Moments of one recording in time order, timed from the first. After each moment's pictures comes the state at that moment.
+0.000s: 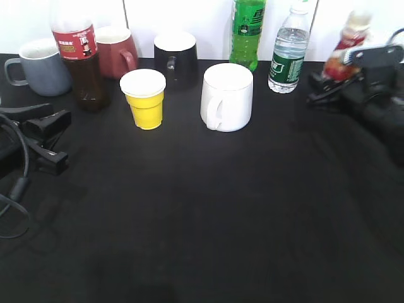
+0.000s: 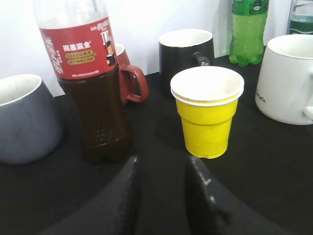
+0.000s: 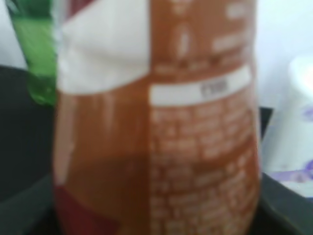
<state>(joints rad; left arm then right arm) -0.40 1.44 -0.28 -0.02 -0.88 0.13 0.14 2.04 -0.80 -0.06 -1.01 -0.02</state>
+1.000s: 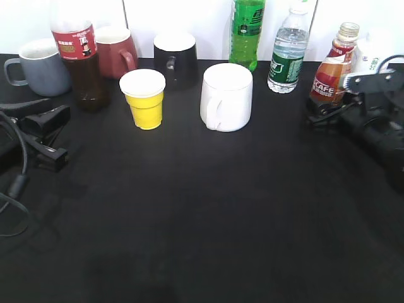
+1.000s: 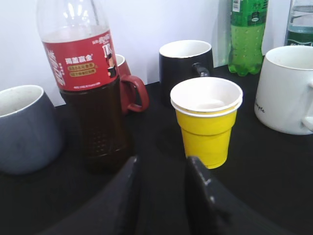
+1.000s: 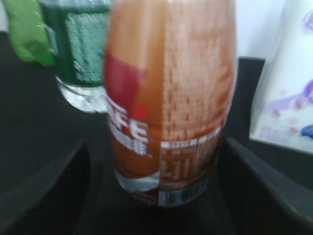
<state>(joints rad) -0.40 1.44 -0.28 -0.02 -0.91 0.13 0.14 2.09 -0.71 -0.02 -1.10 -0.02</state>
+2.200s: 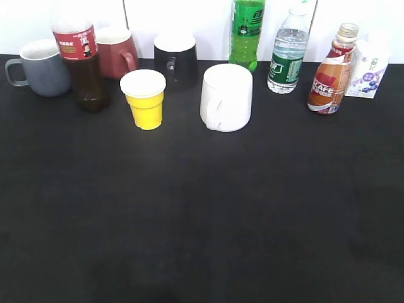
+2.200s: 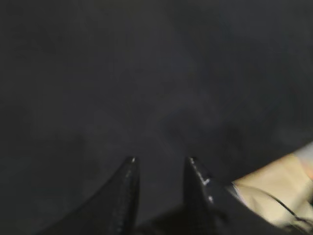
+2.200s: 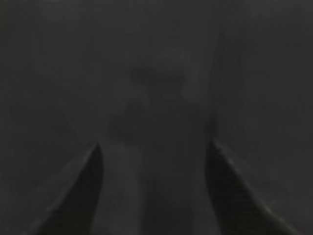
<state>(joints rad) -0.40 0.58 -0.87 -0.16 1.21 -0.02 0.14 0.61 -0.92 0.07 1.18 -0.01</state>
